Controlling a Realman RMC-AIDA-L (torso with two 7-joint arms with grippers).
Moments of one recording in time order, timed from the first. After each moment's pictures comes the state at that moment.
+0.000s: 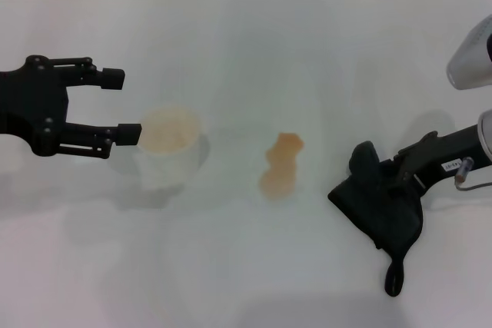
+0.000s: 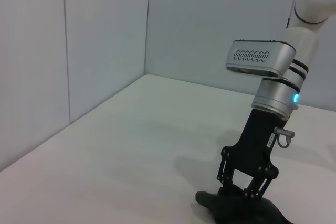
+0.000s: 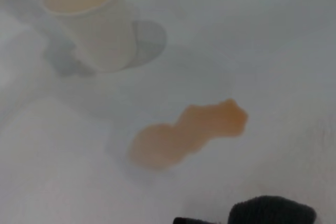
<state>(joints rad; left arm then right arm) -0.42 -1.97 0.85 1.17 1.88 1.84 -1.67 0.41 2.01 -1.40 -1.23 -2.23 -1.35 2.21</state>
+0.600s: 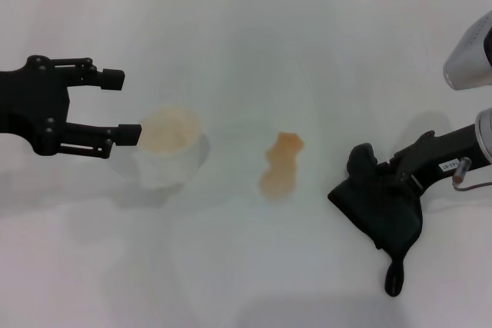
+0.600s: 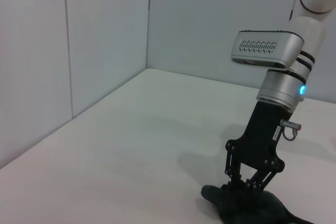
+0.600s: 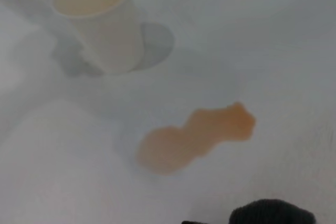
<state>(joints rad) -0.43 -1.97 0.85 1.17 1.90 1.83 -1.67 0.40 2.01 -1.42 -1.27 -2.23 -1.35 2.23</state>
